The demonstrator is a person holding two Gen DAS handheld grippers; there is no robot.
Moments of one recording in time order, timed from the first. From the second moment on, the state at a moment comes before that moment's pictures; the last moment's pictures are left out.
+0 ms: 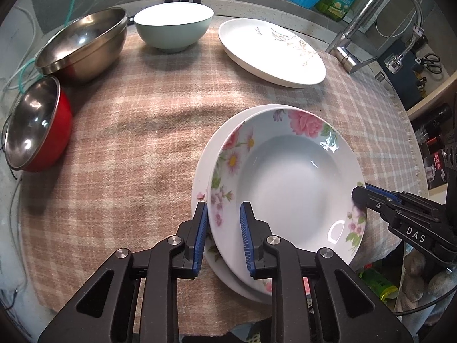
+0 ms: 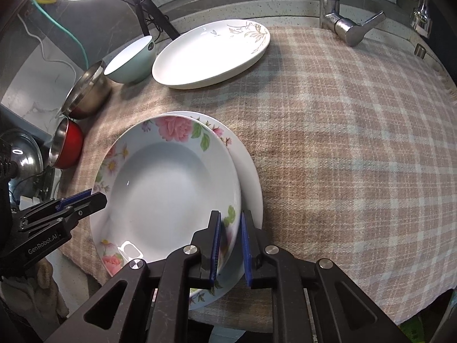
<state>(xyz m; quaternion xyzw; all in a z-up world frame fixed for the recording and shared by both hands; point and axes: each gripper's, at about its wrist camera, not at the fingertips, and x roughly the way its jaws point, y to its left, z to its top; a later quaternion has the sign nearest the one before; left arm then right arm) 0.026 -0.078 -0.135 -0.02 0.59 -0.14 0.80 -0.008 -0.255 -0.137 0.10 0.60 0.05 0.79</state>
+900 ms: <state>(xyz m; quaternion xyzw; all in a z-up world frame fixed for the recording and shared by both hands) 0.075 -0.067 -0.097 -0.12 0.55 -0.14 0.81 0.033 -0.310 -0.093 0.14 0.55 0.07 0.82</state>
